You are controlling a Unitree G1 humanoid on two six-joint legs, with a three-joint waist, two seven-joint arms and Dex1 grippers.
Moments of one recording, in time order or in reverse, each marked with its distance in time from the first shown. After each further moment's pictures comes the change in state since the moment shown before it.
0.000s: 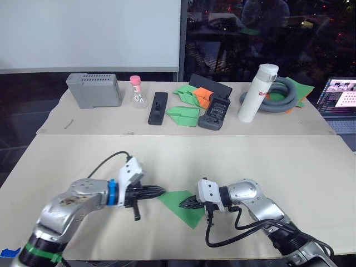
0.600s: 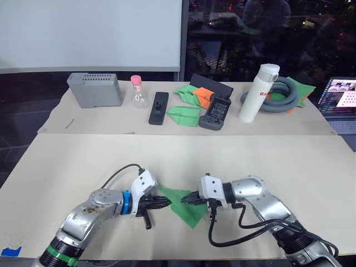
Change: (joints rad) left arm 0.074 -0.017 -0.056 0.042 0.097 -0.025 0.047; right arm -0.002 -0.011 -0.018 -0.044 0.021 0.036 0.003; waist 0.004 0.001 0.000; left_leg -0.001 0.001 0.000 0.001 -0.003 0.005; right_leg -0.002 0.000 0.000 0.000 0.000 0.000
